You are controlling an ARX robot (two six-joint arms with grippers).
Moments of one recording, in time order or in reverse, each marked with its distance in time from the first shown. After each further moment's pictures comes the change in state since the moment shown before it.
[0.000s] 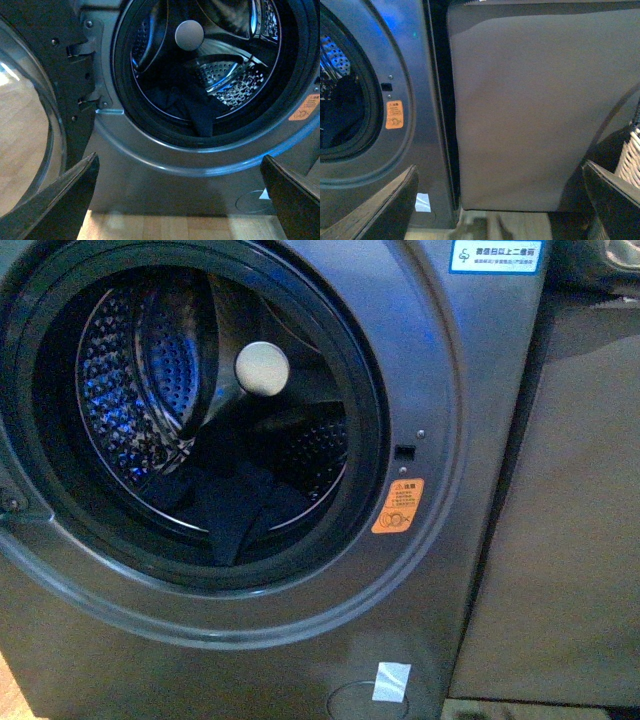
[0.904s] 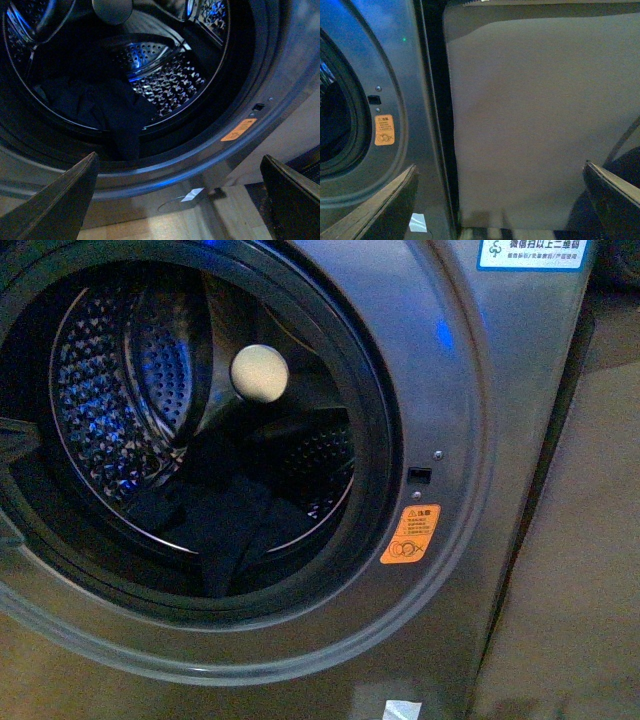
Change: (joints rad) left arm 0.016 1.017 0.342 0.515 0.366 -0.192; right arm 0.000 0.000 0.000 0.000 0.000 0.000
